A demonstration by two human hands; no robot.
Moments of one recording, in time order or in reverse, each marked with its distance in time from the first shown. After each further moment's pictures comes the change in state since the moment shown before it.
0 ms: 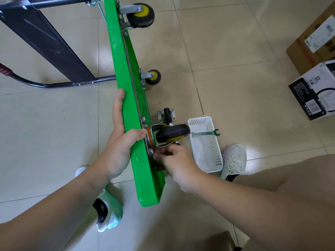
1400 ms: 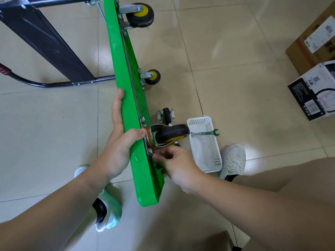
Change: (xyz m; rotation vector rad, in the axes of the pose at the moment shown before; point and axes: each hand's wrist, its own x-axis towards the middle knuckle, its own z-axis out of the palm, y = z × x) left_hand 0.000 0.001 0.003 -0.008 0.012 0.029; right_hand 0.000 0.009 -0.006 -0.019 -0.030 -0.067
